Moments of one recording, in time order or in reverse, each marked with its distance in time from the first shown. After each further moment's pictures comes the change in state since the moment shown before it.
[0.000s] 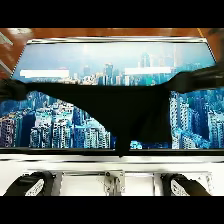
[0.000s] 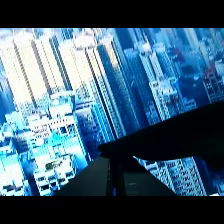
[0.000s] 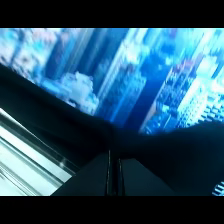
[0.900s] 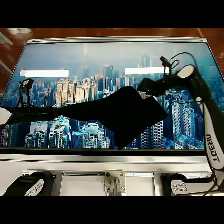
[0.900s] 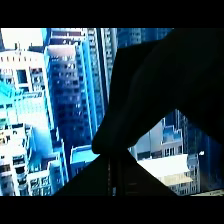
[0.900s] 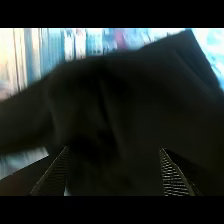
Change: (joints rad) left arm -0.001 -0.026 -0.476 -0.126 0.279 -0.091; right arm 0.056 -0.429 -0.093 0.001 -0.347 0.132
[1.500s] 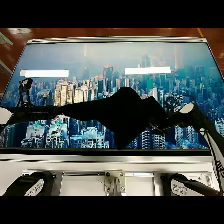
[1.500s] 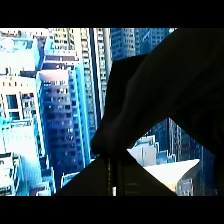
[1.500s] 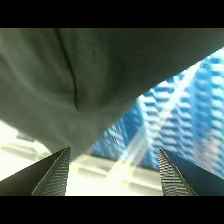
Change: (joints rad) left arm 0.000 -0.003 -0.006 -0.013 0.031 -0.013; right arm -0.069 0.217 -0.667 0.004 -0.037 0.069
